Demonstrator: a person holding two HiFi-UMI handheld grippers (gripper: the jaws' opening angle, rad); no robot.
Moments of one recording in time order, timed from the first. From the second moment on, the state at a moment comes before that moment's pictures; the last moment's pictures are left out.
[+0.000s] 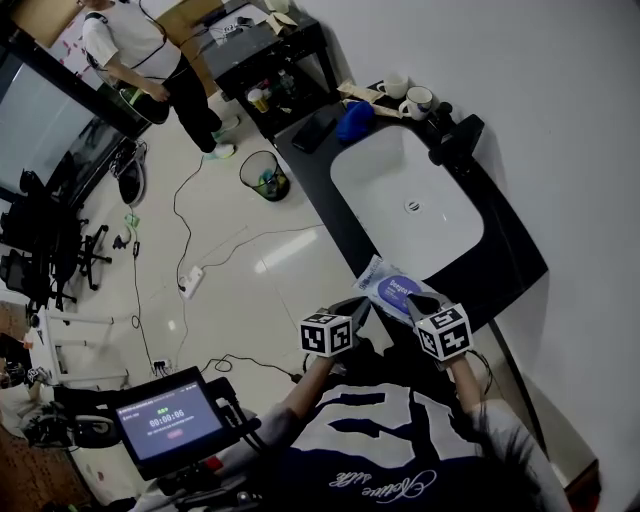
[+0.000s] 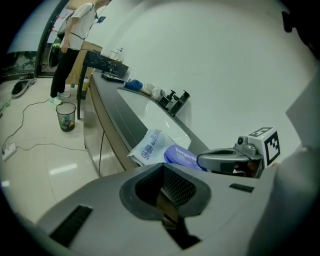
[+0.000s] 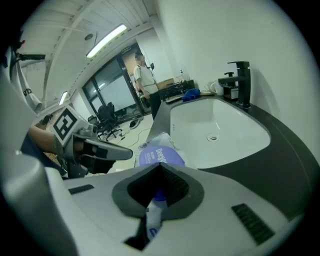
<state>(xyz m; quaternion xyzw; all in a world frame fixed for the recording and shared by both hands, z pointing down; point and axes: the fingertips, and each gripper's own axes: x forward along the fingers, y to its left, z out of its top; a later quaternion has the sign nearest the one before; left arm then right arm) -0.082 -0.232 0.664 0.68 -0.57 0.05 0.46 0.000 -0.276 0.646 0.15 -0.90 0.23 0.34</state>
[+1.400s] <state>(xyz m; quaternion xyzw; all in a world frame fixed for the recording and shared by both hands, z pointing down) -0.119 -0.222 0.561 0.81 -0.46 -0.01 0.36 -0.010 -0.242 0.606 0.38 -0.86 0.28 0.21</state>
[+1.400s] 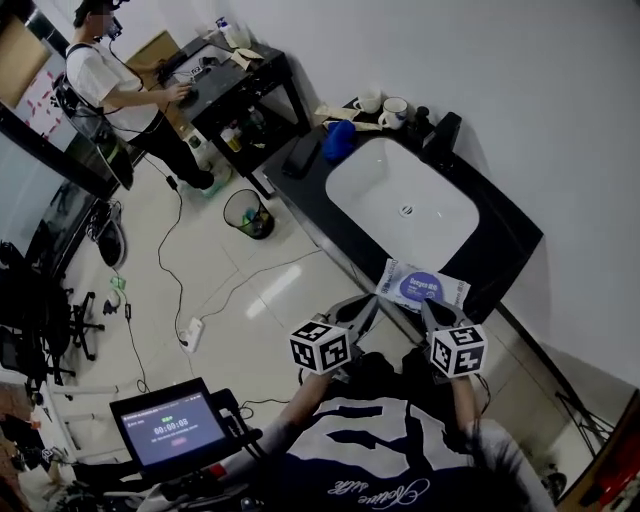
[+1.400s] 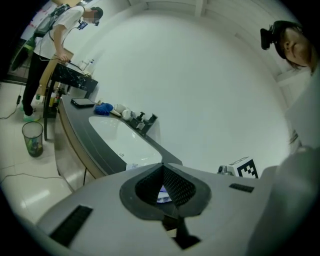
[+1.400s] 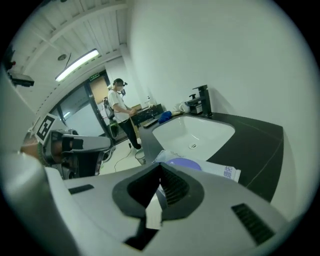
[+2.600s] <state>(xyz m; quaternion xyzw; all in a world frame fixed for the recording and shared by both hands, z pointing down) -0.007 -0.069 0.537 0.87 -0.33 0.01 0.36 0.083 -0.056 0.568 0.49 -0.80 0.32 0.11</state>
